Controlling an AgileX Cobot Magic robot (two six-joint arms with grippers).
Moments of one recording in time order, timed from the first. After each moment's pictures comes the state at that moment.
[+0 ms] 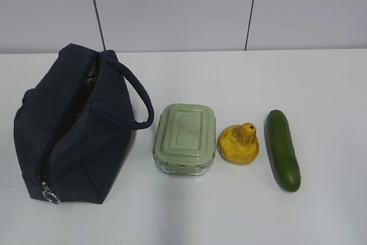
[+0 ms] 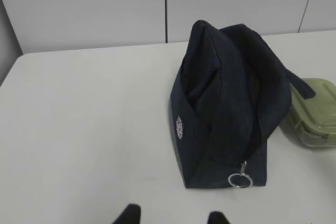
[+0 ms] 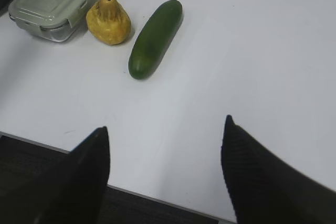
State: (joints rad) left arm -0.08 -0.01 -0.53 -0.03 1.12 0.06; right arm 0.17 -0.02 -0.50 0.00 1.15 -0.09
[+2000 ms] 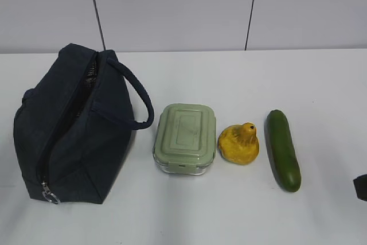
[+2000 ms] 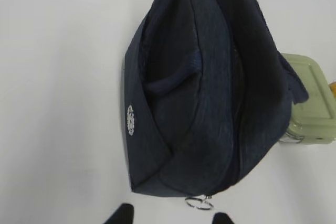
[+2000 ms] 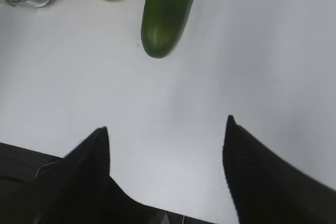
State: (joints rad) left arm -0.08 0.64 -0.56 -0.26 0.82 0.14; right arm 0.17 0.84 -0.54 0.12 0.77 -0.04
